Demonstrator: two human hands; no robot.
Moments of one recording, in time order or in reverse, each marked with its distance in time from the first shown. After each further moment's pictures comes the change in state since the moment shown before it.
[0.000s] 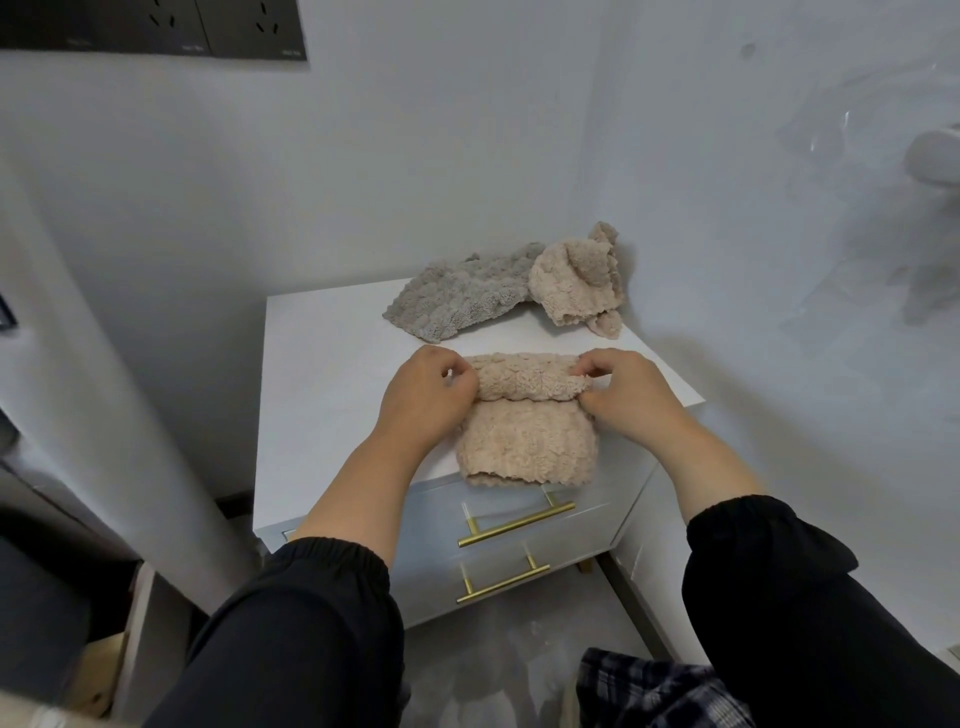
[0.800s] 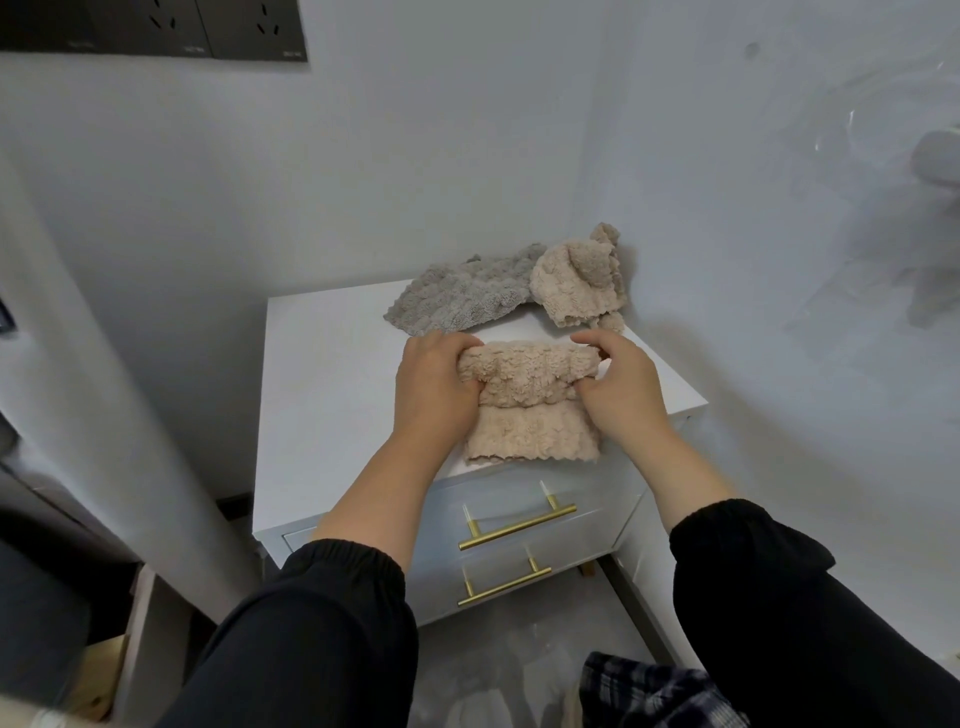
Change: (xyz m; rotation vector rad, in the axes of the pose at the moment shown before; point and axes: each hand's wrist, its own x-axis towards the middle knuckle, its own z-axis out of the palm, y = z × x) left_hand 0.006 0.002 0.012 0.064 0.188 0.134; right_hand 0.001 -0.009 0.016 0.161 0.272 -0.064
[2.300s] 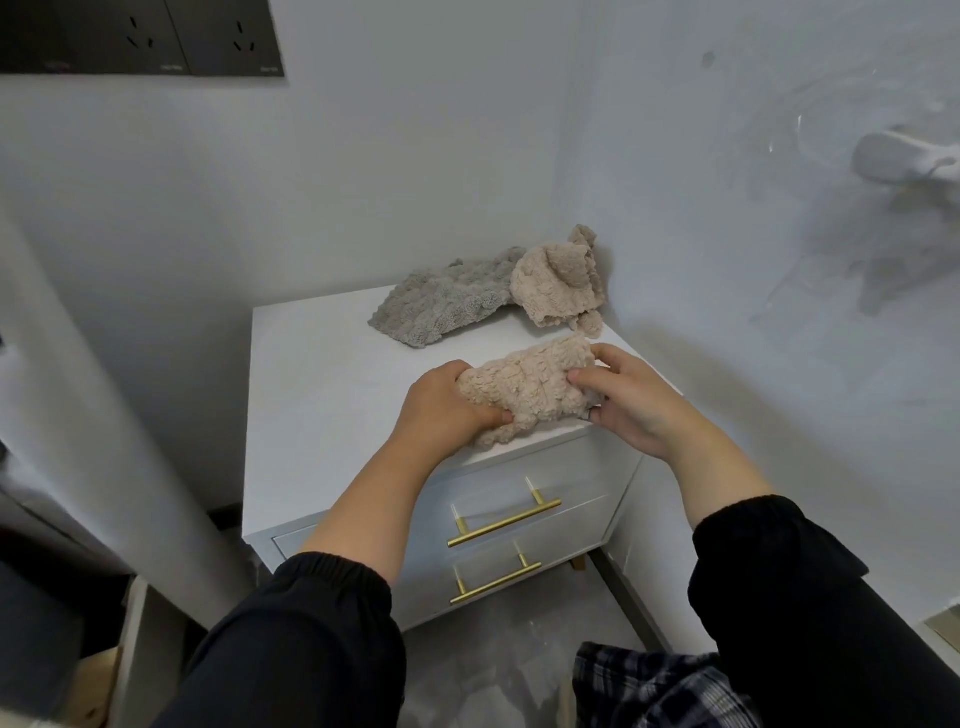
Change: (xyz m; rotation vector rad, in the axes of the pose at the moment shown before) left_hand -0.015 0.026 -0.007 -0.200 -0.326 -0.226; right_hand -0.009 0.000 -0.037 0.813 -0.424 0.412
